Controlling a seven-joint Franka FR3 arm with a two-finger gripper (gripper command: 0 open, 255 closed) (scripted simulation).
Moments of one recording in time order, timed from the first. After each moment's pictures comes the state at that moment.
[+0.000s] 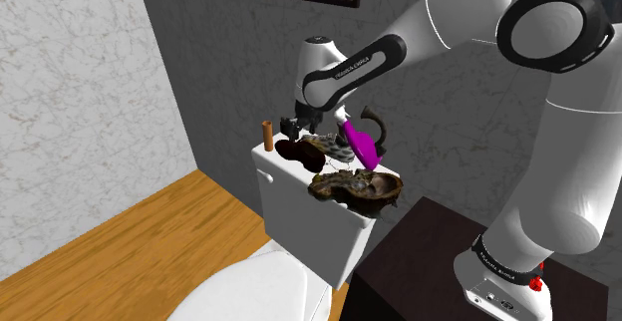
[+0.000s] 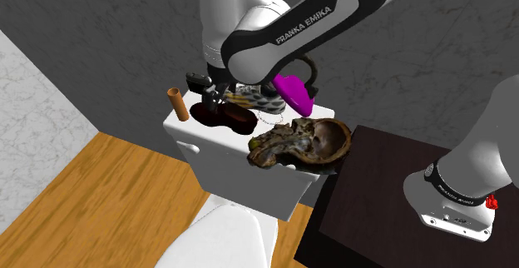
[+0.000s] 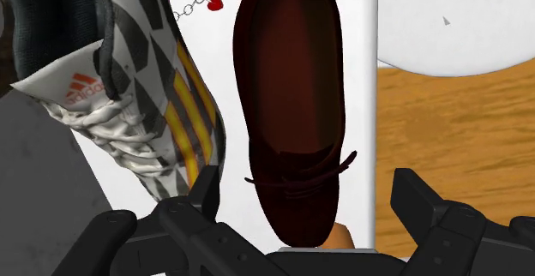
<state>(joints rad) 0.09 0.28 0.08 -1.99 -0.05 2.42 0.20</state>
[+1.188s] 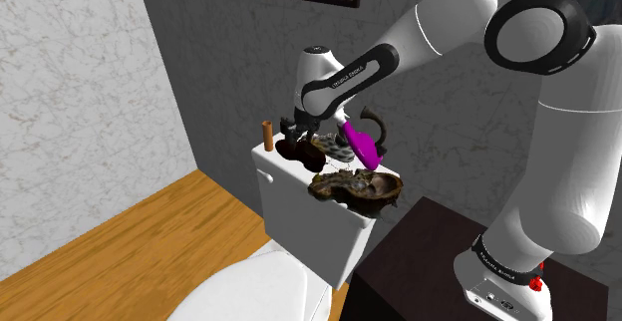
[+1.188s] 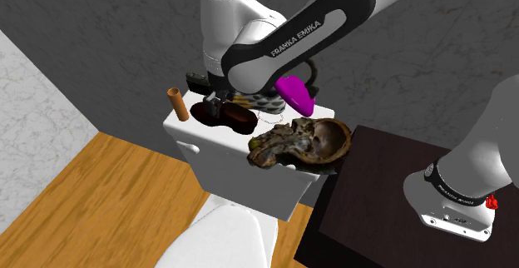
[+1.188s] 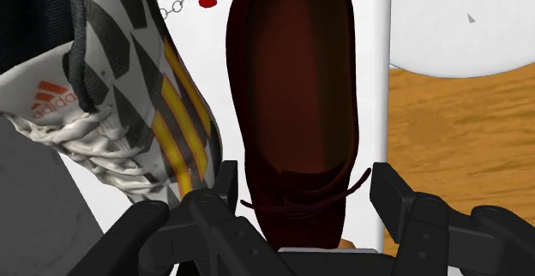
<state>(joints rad) 0.10 0.33 0.08 -1.99 -0.05 2.47 0.21</state>
